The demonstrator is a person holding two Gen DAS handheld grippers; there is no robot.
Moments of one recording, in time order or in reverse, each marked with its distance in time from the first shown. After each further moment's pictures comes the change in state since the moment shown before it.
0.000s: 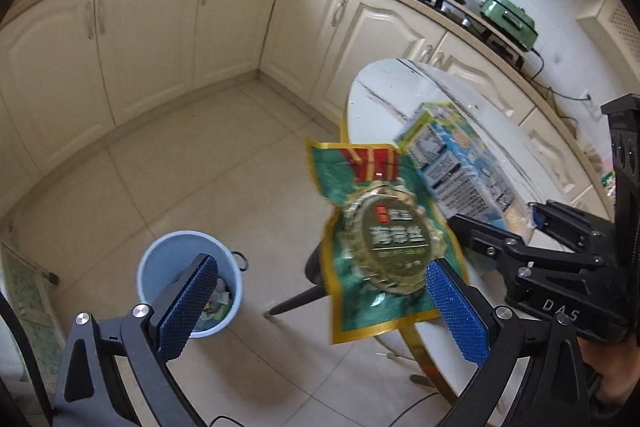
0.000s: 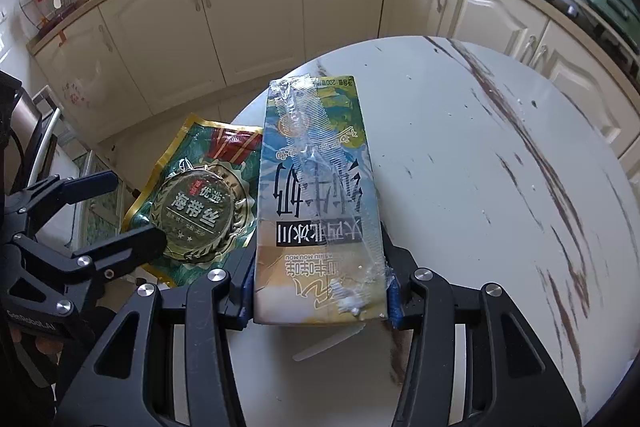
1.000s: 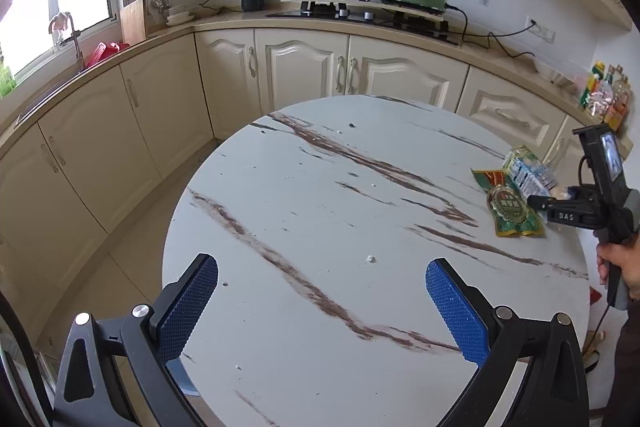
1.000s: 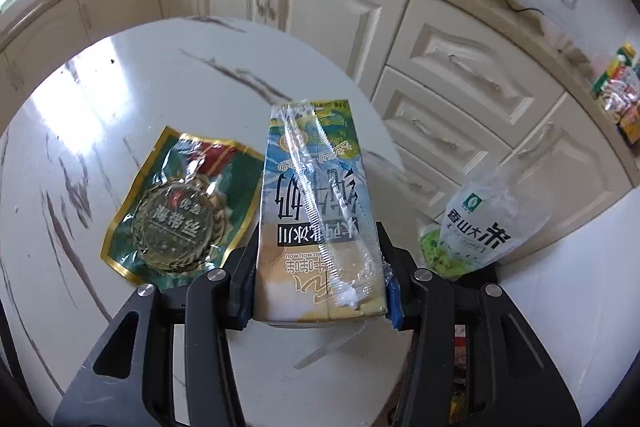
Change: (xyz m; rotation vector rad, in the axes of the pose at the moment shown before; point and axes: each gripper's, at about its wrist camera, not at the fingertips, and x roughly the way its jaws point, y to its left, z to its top) left arm 0.007 -0.221 0.006 0.363 -0.108 0.093; right arm -0.104 -0.331 -0.118 0.374 0.058 -0.374
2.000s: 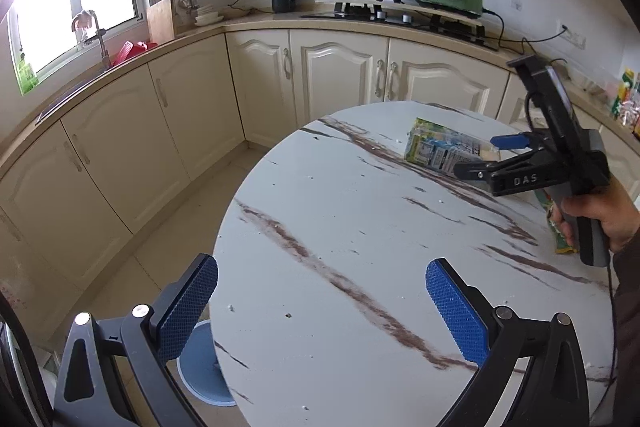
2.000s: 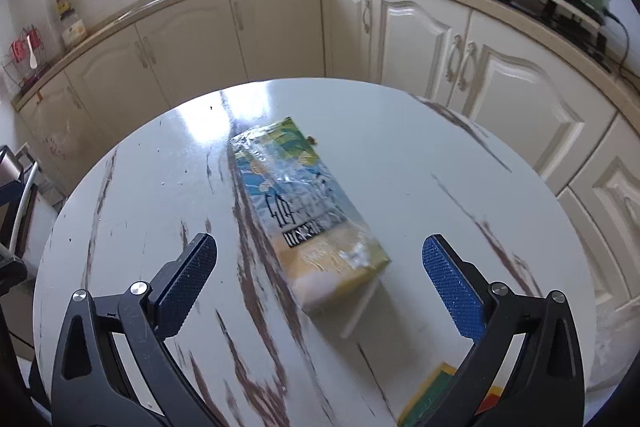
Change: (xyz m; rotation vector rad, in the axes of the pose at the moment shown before) left arm 0.043 0.040 0.009 -0.013 -0.019 0.093; right arm 0.052 0.165 0.113 -0.314 -0.125 0.362
